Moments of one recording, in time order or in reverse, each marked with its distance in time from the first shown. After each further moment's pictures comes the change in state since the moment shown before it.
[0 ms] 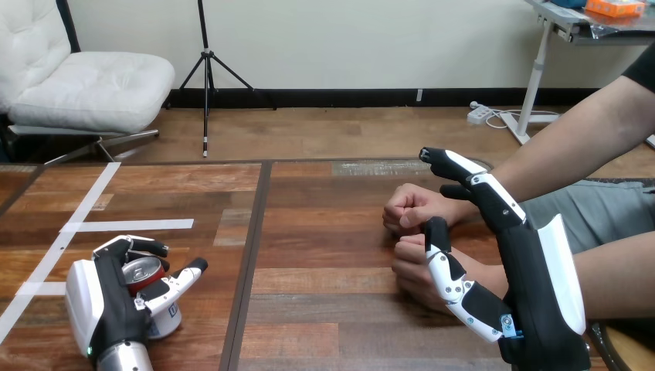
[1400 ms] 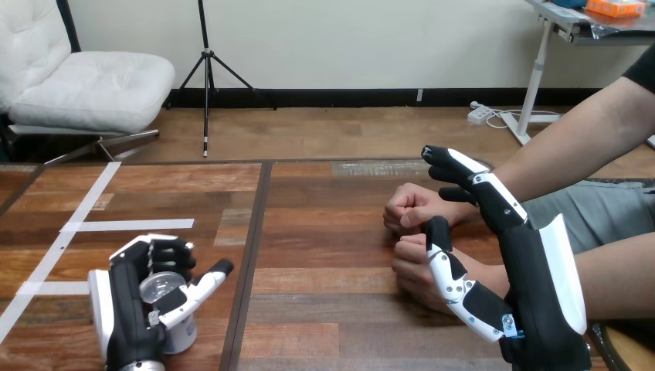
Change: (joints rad) left arm 0.109 -0.058 -0.003 -0.065 -0.102 -0.300 -0.124; right arm 0.000 0.001 0.000 0.000 0.007 0.000 0.000
